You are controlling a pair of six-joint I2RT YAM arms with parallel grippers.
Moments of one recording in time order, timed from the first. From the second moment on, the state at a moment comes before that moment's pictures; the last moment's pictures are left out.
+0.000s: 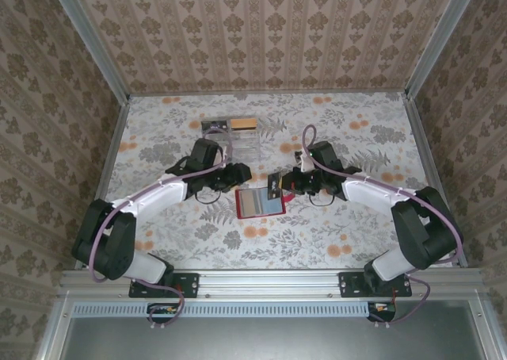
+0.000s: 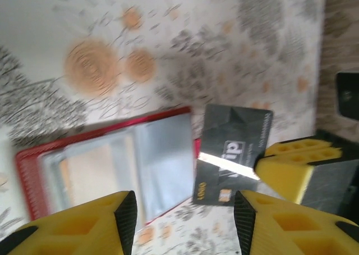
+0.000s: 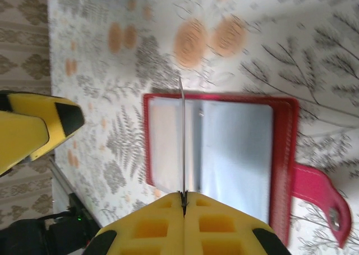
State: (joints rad) left arm -0.53 1.43 0.82 -0.18 0.52 -0.82; right arm 0.44 1.50 0.80 -0.12 -0.56 0.70
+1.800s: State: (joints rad) left arm -0.45 1.34 0.82 -0.07 0.71 -0.87; right arm 0.42 1.49 0.87 0.01 -0.68 0.78
